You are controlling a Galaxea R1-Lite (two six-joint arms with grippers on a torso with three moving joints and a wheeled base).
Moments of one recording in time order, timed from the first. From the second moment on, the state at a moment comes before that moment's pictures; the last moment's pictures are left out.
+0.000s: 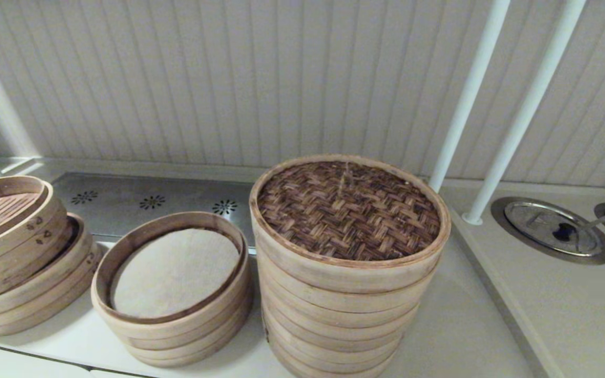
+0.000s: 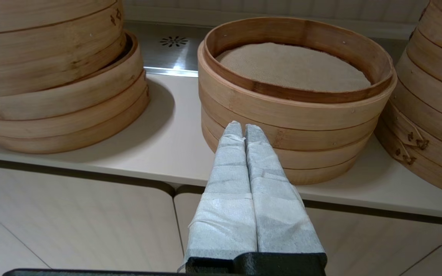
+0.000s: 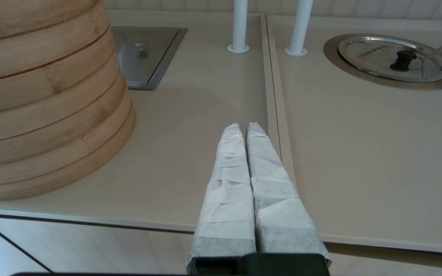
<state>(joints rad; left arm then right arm) 0.00 0.00 0.00 -0.01 0.00 -0.01 0.00 0.00 0.00 0.01 -0.01 0.02</state>
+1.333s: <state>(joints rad) 0.00 0.00 0.00 -0.02 0.00 -0.01 0.00 0.00 0.00 0.01 -0.01 0.02</state>
